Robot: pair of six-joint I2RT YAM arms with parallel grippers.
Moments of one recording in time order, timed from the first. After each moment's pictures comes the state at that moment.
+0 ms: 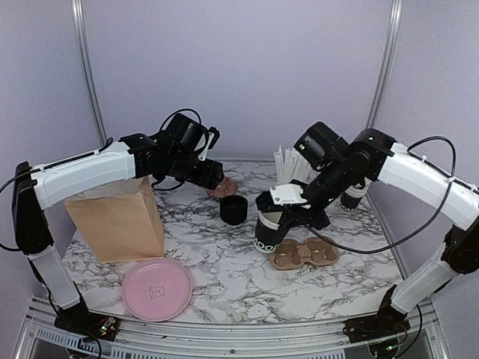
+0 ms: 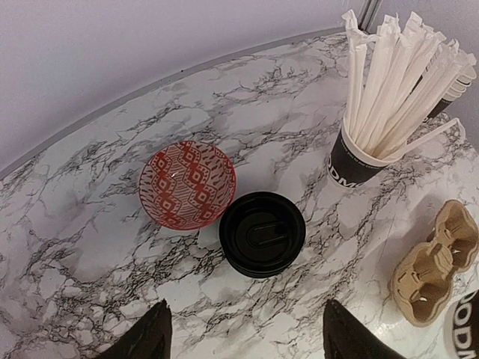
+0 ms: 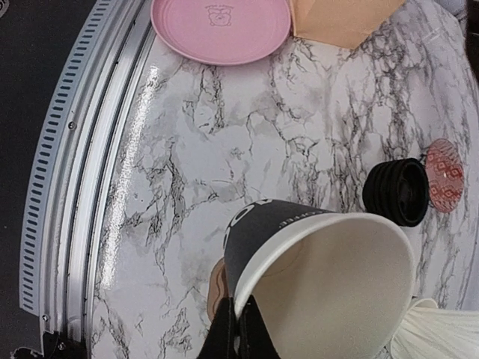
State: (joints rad) left arm -0.81 1.73 1.57 -0.56 -0.18 -0.22; right arm 0.81 1.44 1.54 -1.18 -0.37 -0.87
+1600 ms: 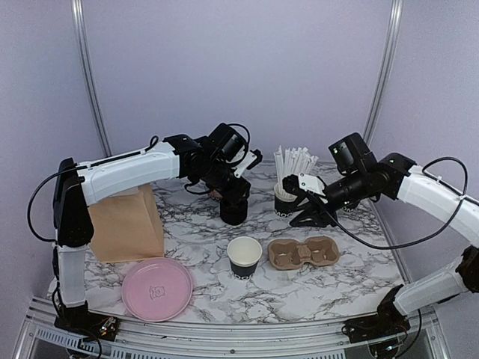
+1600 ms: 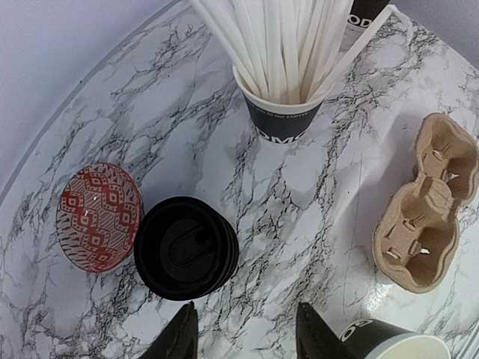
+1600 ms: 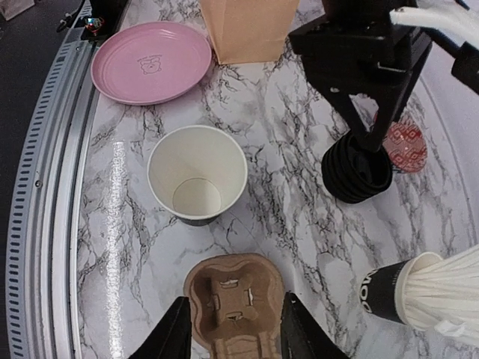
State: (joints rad) left arm -0.89 2.03 1.91 -0.76 -0.07 0.02; right arm 0.64 1.28 1.23 -0.83 -0.53 -0.75
